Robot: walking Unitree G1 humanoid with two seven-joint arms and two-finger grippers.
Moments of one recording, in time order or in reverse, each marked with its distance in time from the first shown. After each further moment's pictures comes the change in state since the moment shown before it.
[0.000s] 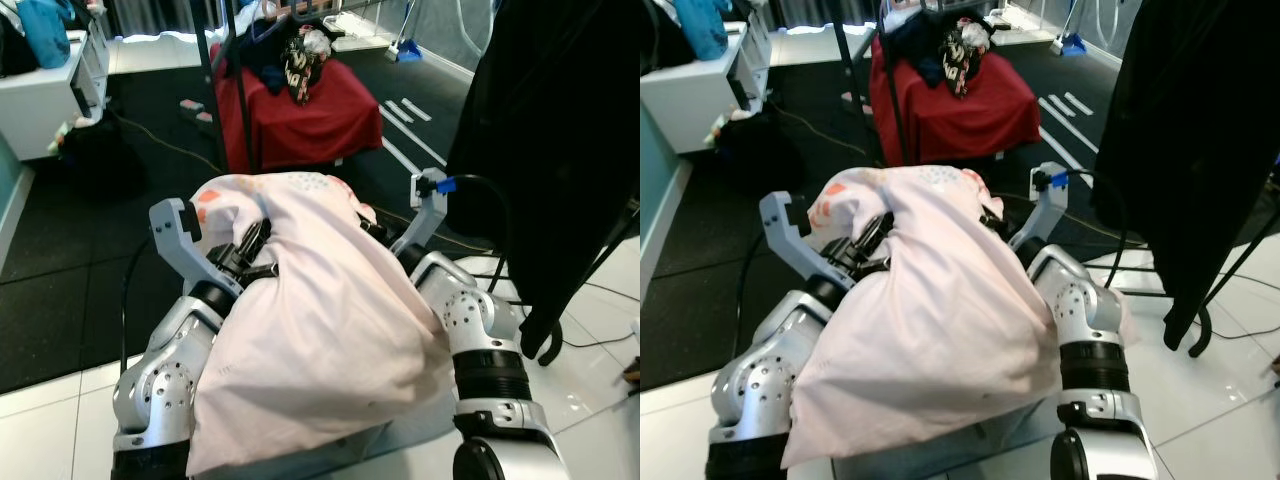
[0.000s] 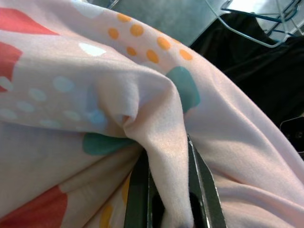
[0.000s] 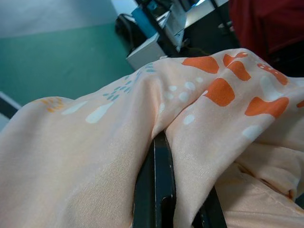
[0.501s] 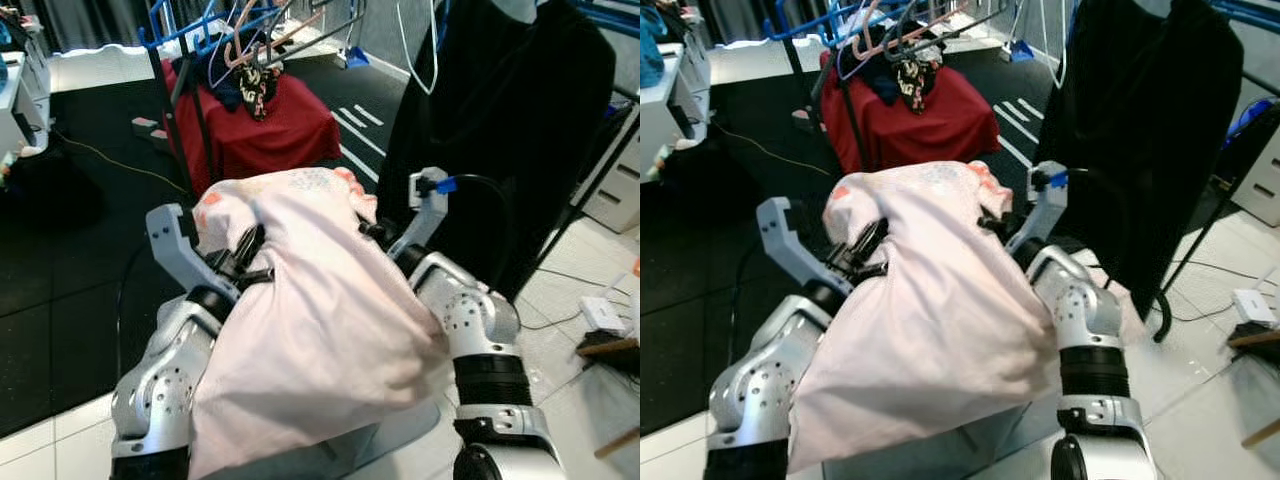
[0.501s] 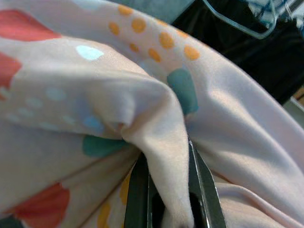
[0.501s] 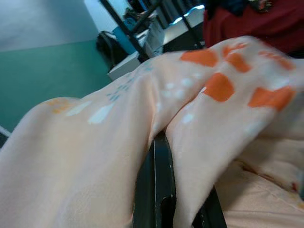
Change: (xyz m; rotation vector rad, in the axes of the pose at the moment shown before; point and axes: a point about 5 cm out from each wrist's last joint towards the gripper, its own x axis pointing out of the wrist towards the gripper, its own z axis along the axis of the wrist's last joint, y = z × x) left arm -0.011 0.010 -0.004 0.052 0.009 0.091; right arm -0.001 0.007 -0.013 -0.027 0.035 0.019
